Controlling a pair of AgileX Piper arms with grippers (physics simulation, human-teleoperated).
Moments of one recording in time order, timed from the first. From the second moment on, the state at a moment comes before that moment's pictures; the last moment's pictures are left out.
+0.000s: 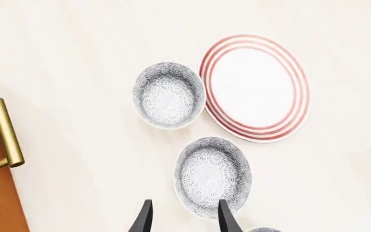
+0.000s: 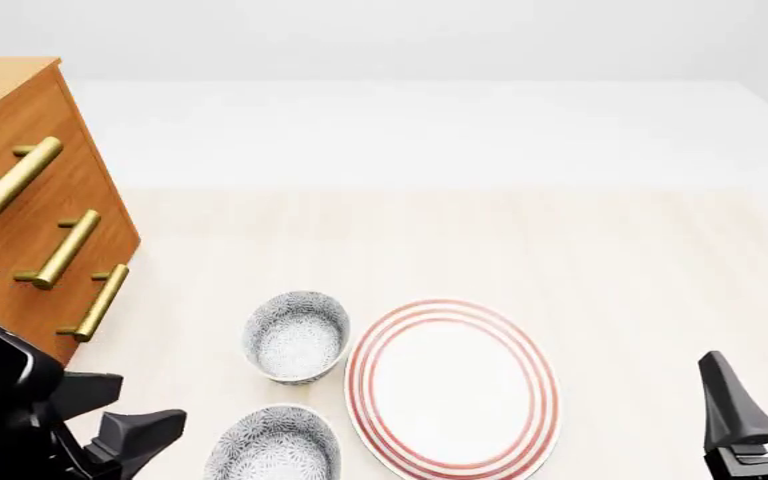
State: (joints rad) left arm -0.60 0.56 -0.58 0.82 -0.16; right arm 0.01 0.01 -0.01 0.00 0.01
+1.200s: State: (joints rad) left arm -0.65 0.78 -0.26 0.41 -0.25; right arm 0.01 0.00 -0.01 -0.01 0.03
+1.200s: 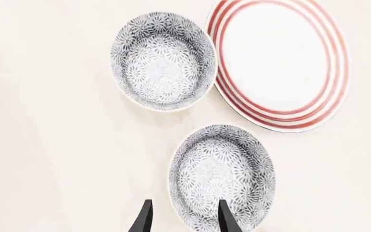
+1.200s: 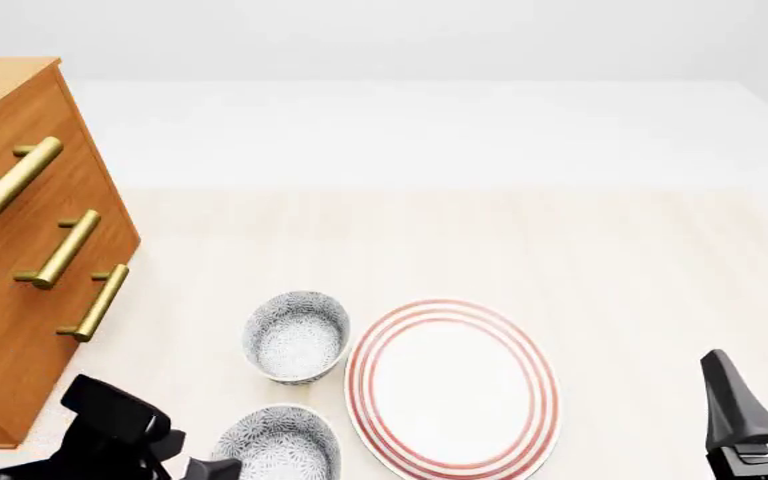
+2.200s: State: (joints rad) left arm -0.65 1.01 -0.18 0.13 -0.25; right arm 0.01 0.00 -0.01 -0.01 0.03
